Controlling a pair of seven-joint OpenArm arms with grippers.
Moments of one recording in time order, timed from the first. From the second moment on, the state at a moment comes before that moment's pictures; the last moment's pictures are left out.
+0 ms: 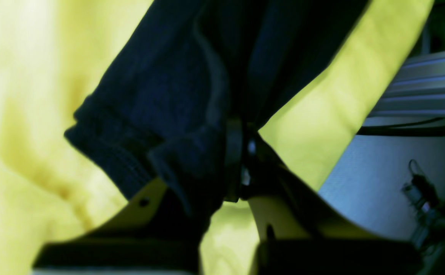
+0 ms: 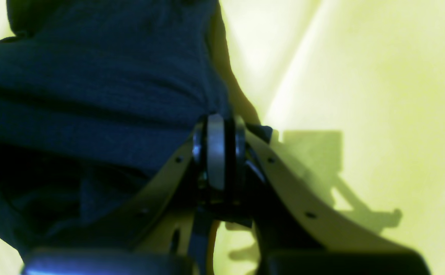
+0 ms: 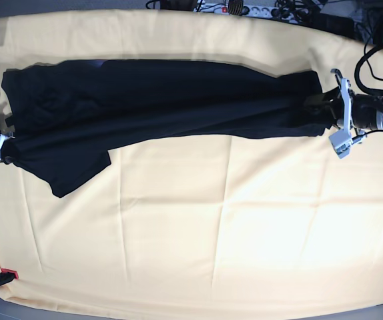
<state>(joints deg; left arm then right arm) 4.9 -48.1 -5.2 101.0 -78.8 -43.5 80.4 8.5 44.5 11.2 71.6 50.3 41.1 -62.7</state>
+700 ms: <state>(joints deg) 11.2 -48.7 -5.3 101.0 -72.7 -43.6 77.8 13.0 33.8 11.6 71.2 42.4 41.0 -53.1</state>
